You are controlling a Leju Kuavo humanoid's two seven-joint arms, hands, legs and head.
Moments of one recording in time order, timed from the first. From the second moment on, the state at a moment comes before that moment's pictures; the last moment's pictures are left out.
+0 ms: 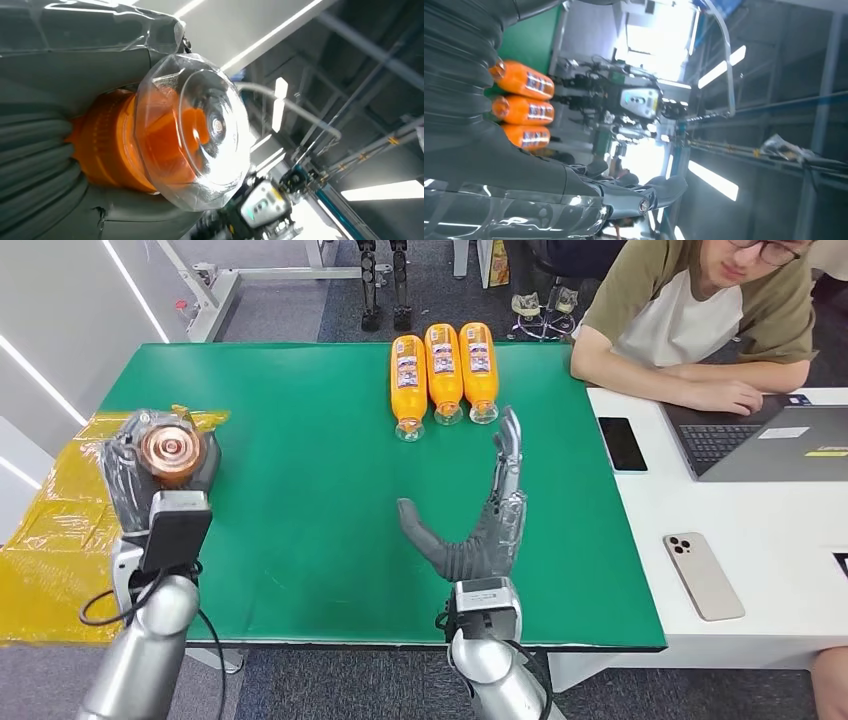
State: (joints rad) left arm -0.39 0.07 -0.25 -1.19 -0.79 0.51 -0.27; right arm -0.28 0.23 0.54 -1.40 0.28 -0.67 -0.69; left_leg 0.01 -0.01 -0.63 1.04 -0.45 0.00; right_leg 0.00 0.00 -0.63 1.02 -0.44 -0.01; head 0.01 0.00
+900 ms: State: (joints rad) left arm -0.89 0.20 -0.43 -0.55 -1.09 0.35 -0.09; right arm -0.20 0.23 0.45 -1.66 0.33 -0.67 -0.64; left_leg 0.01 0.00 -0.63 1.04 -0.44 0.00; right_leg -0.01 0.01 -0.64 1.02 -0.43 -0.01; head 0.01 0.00
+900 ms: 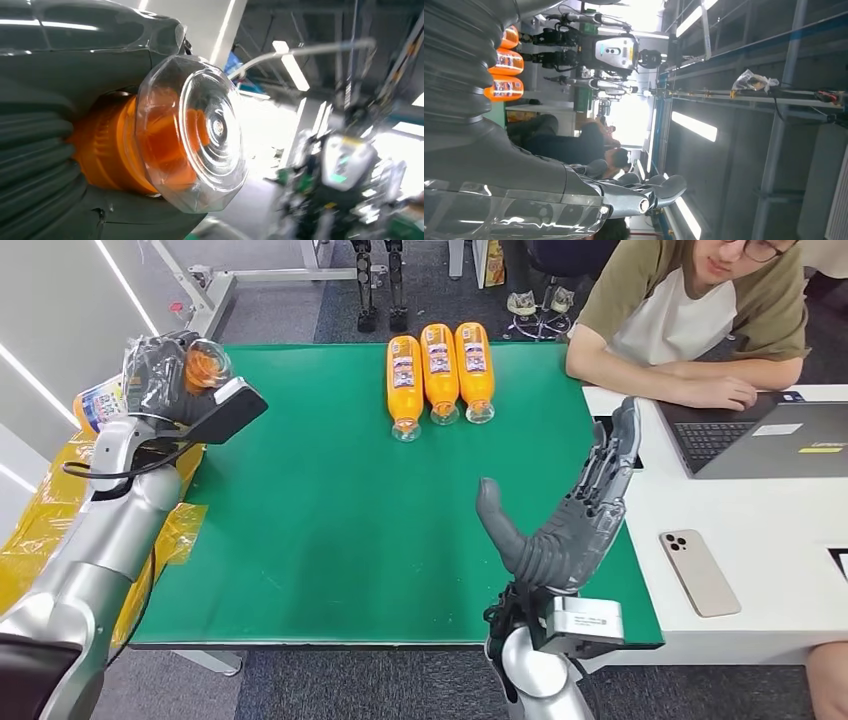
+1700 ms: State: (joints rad) left arm -0.88 0.27 -0.66 -0.30 -1.40 0.10 0.17; right arm -0.18 0.22 0.45 -1.69 0.30 -0.67 -0.68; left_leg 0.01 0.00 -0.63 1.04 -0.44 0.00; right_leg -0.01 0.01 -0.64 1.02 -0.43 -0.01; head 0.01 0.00
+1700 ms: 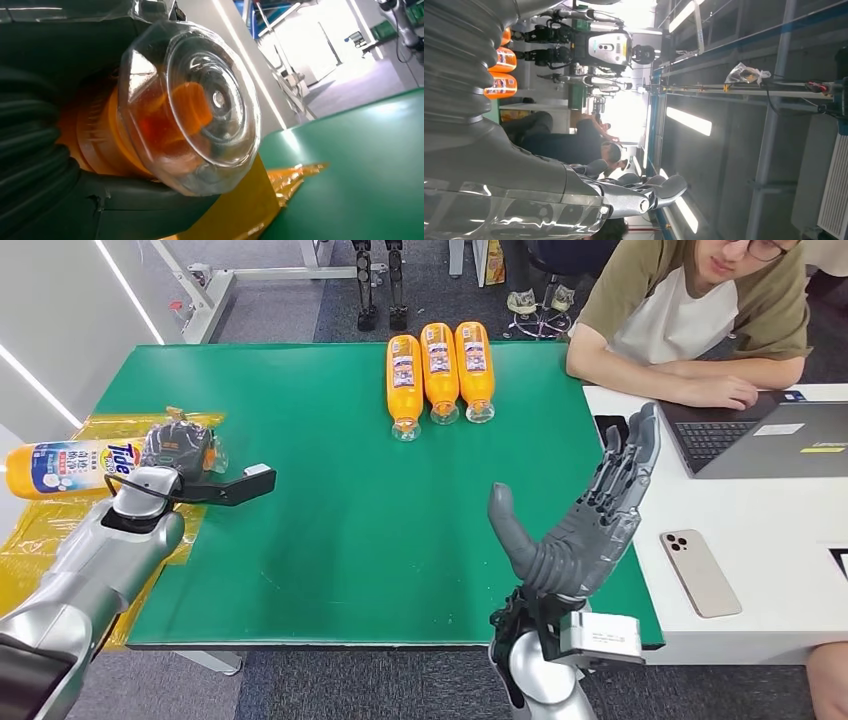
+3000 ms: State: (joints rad) left arm -0.74 0.22 -0.66 -0.26 -1.39 -0.05 0.01; right arm -0.15 0.22 0.44 -1.75 0.34 -0.67 -0.61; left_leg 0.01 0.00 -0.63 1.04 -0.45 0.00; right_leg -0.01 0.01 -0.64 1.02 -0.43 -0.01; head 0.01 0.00
